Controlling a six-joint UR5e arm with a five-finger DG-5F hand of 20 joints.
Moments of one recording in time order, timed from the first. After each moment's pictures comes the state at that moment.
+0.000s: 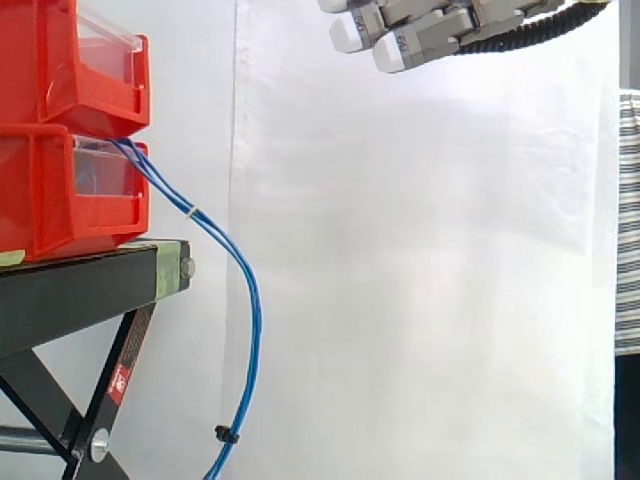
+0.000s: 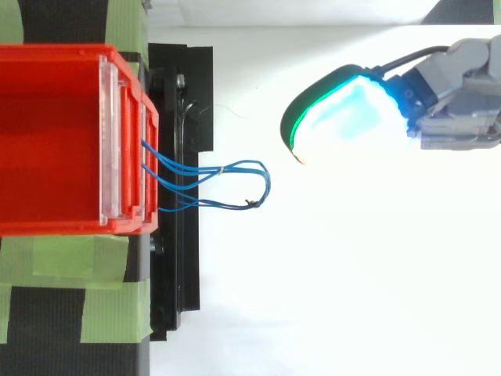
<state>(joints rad) 0.24 -1.59 -1.73 -2.99 -1.24 0.01</state>
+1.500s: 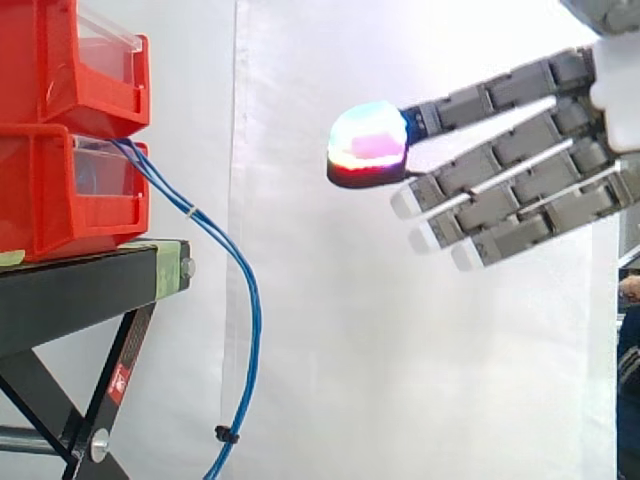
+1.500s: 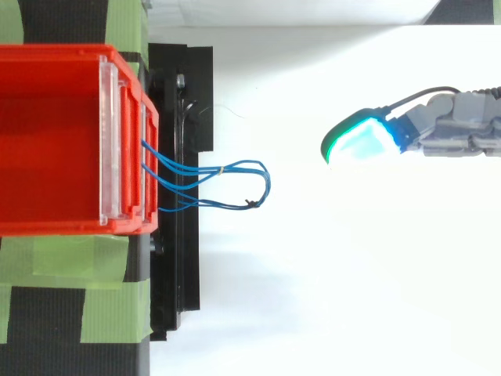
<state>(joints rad) 0.25 -1.59 -1.97 -2.85 -1.20 -0.01</state>
